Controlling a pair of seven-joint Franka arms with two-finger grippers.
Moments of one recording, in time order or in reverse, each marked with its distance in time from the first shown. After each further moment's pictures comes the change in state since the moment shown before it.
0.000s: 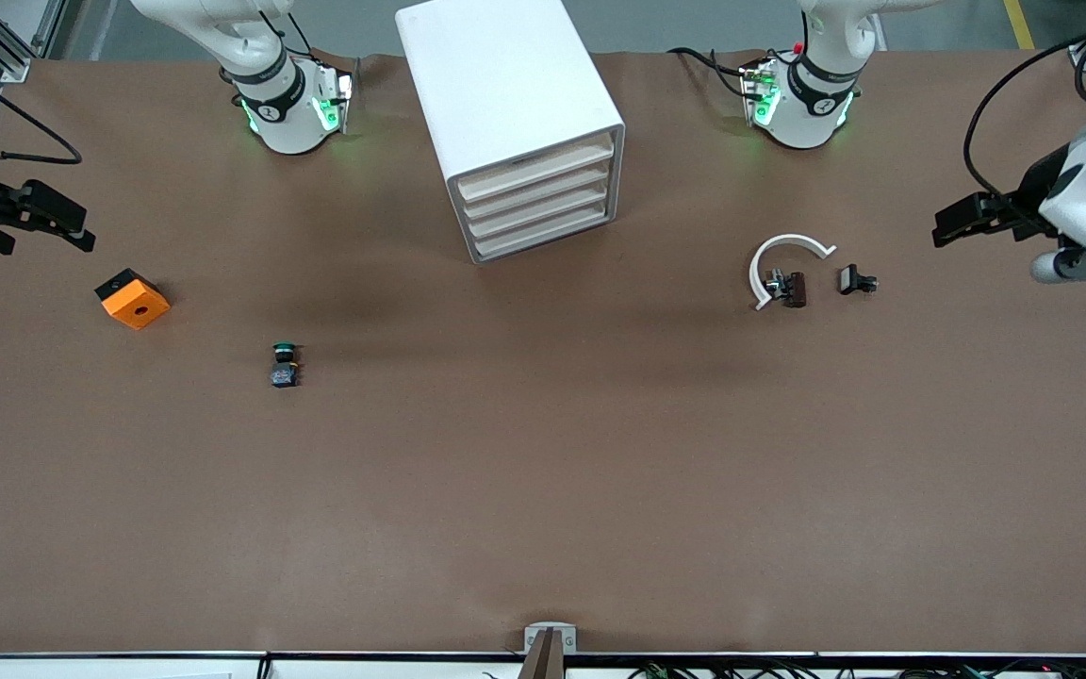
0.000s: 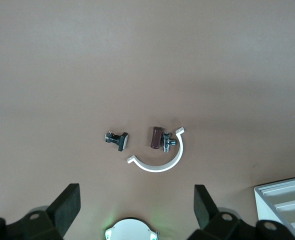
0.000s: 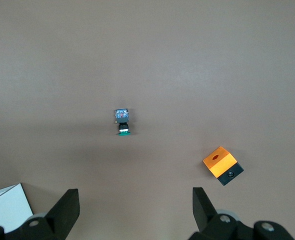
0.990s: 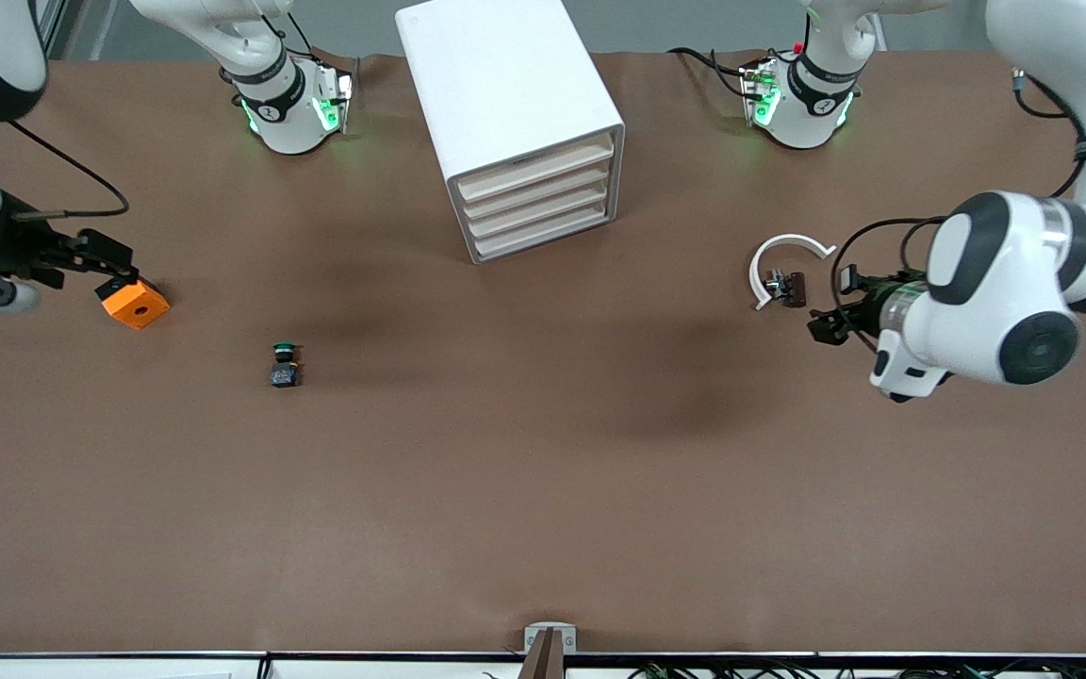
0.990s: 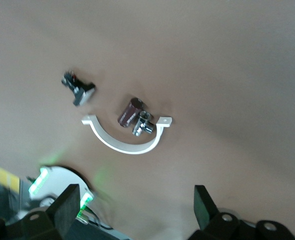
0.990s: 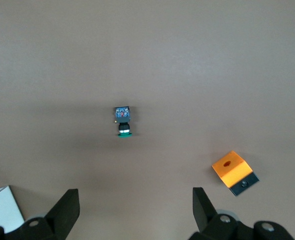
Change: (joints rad) left arm -0.127 0.374 -0.016 0.014 -0.048 0.001 -0.685; right arm 0.031 0.078 0.001 -0.101 0.000 0.122 0.000
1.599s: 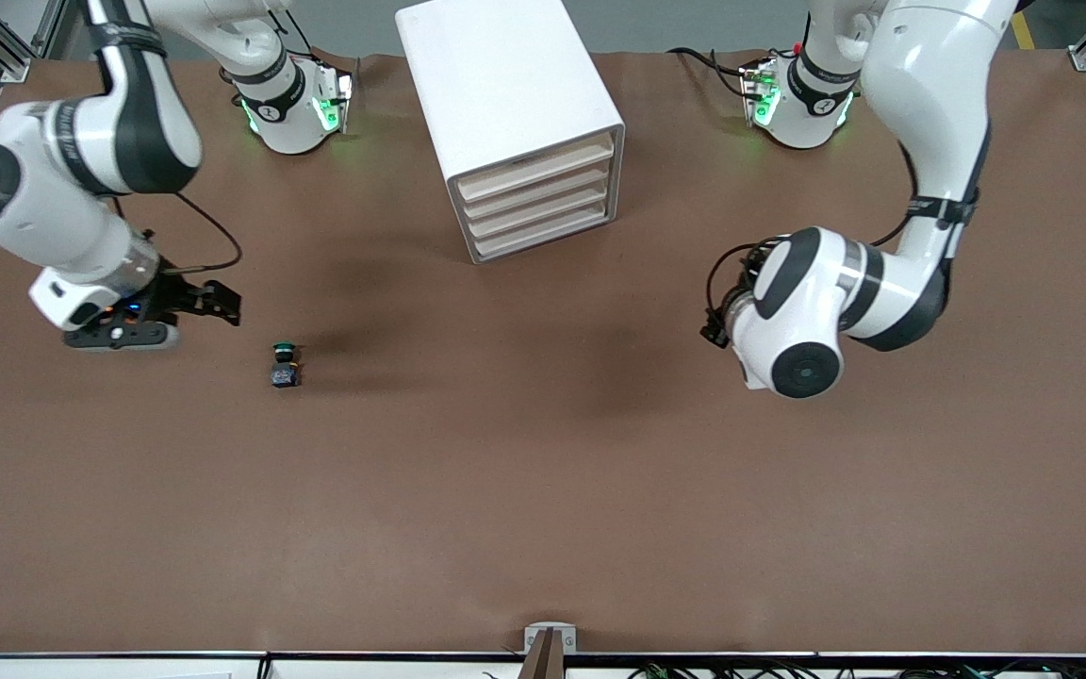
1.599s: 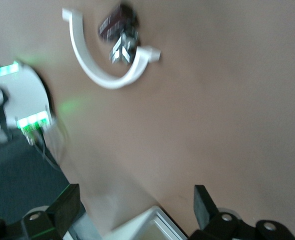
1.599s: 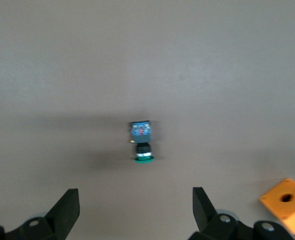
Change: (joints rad) left arm -0.224 0.163 -0.005 0.047 -0.121 -0.001 -0.677; right arm 0.129 0.017 0.003 -0.341 0.001 0.430 0.163
